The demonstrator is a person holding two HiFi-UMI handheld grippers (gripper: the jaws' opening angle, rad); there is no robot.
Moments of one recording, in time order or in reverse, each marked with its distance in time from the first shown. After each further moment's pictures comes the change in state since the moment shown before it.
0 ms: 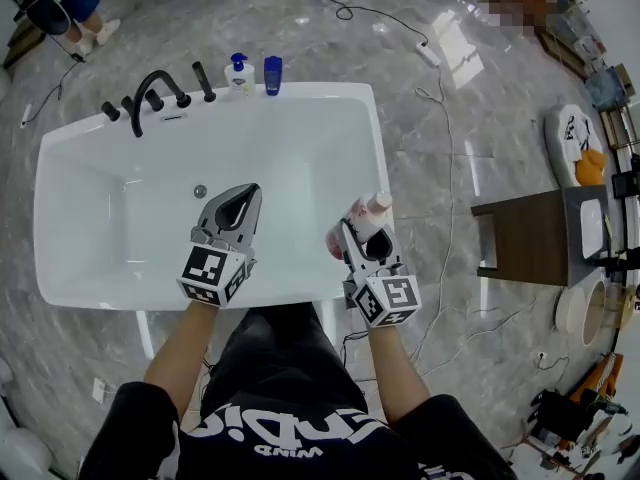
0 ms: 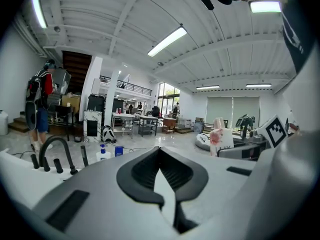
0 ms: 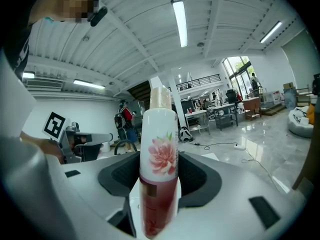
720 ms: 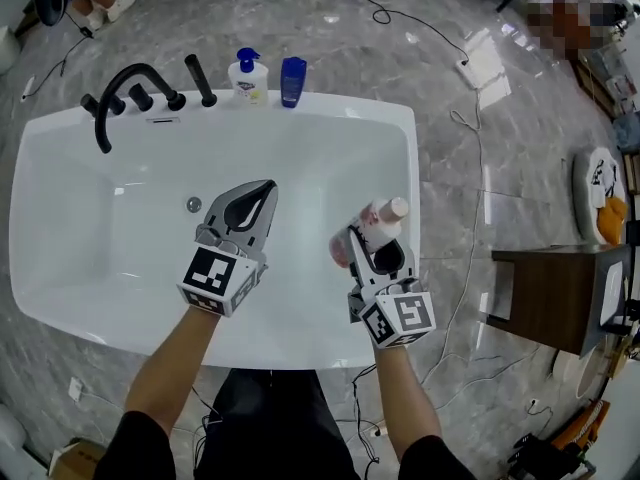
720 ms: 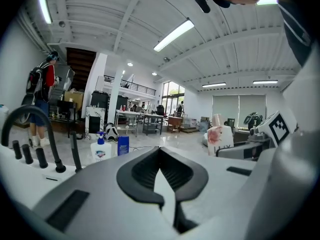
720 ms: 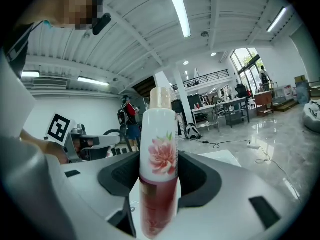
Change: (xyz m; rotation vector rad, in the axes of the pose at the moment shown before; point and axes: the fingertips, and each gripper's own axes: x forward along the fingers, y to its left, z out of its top) left arm 0.141 0.085 -0.083 -0.013 -0.003 0.048; right arm 0.160 -0.065 -0.064 -0.017 0.015 0.101
